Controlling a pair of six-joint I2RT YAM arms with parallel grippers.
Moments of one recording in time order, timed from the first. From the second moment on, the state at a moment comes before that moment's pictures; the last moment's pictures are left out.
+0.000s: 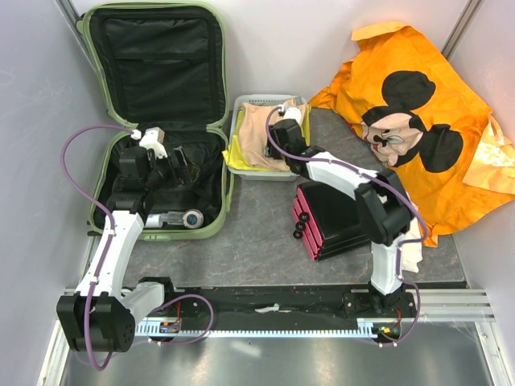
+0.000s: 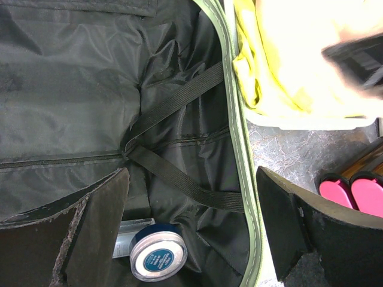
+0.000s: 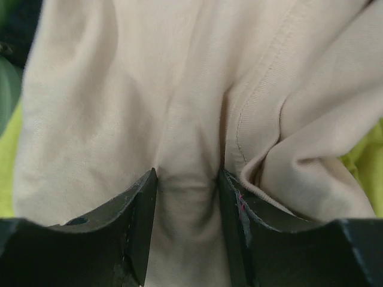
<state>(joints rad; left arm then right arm) -0.01 1.05 0.88 -0.31 0.27 -0.25 0.60 1.95 1.47 -0.01 0.29 0.44</state>
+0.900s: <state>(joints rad) -0.14 1.02 0.88 -0.32 0.15 -0.21 0.63 1.72 1.40 -0.19 0.08 0.38</state>
